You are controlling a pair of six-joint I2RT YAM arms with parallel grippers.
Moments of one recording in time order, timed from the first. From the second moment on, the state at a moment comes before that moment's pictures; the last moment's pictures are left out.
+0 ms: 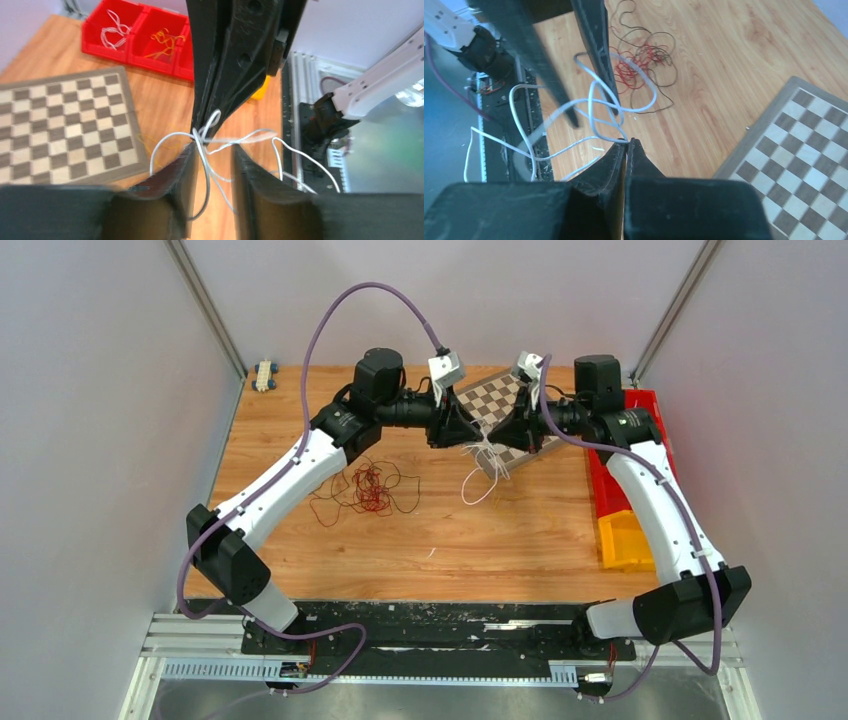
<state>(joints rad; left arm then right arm) -0.67 1.59 1.60 -0.24 0.81 0.01 0.25 1.37 1.49 -0.73 -0.96 -0.38</state>
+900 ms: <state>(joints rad) -0.54 1.61 1.60 -0.33 0.50 0.03 -0.45 2.17 2.21 -0.59 -0.67 -0.54</state>
